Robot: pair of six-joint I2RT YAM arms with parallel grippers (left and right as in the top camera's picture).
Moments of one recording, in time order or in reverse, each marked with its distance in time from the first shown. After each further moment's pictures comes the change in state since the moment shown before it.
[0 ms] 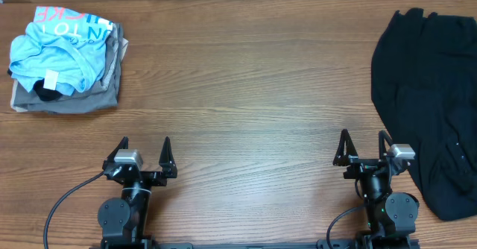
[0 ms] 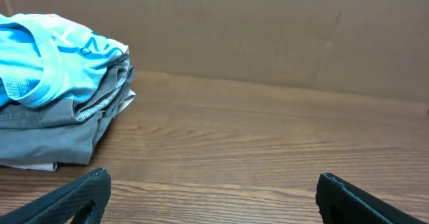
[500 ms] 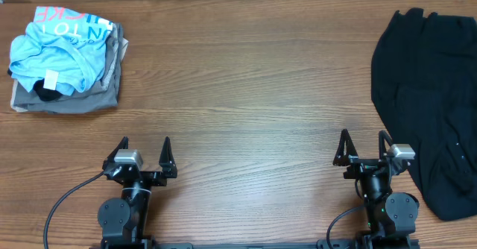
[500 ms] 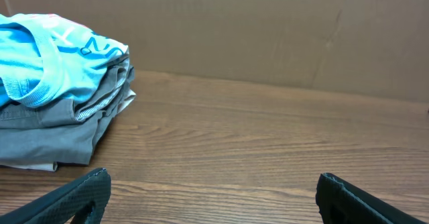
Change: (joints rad) left arm 0.000 0.000 0.000 0.000 0.000 0.000; right arm 0.000 0.000 0.000 0.001 0.000 0.000
